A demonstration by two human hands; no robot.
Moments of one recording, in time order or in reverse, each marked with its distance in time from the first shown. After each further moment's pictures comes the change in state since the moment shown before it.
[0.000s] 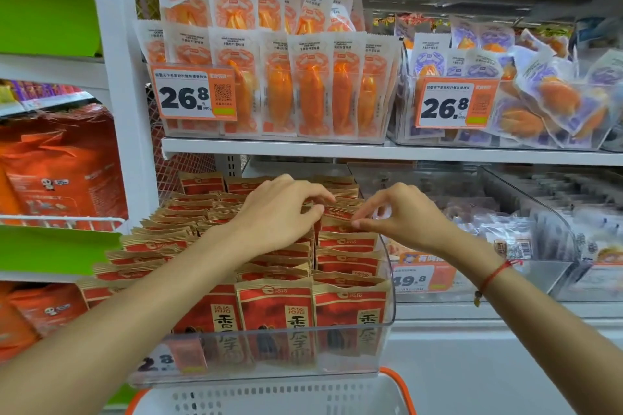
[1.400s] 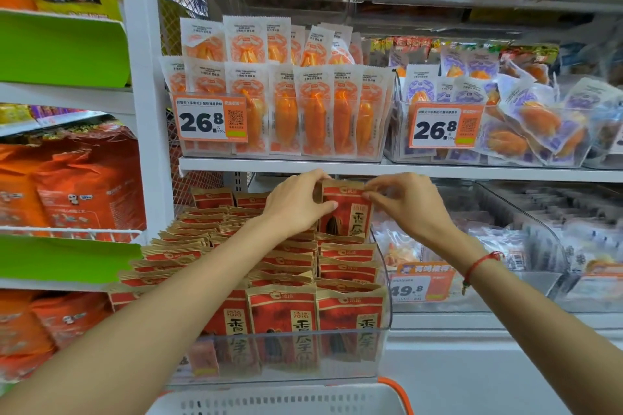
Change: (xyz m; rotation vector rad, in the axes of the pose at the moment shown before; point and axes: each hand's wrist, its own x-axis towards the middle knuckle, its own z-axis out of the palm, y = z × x) left_hand 0.035 0.001 0.003 -0.192 0.116 -0.124; right_hand 0.008 -0.008 -0.017 0.030 0.340 0.040
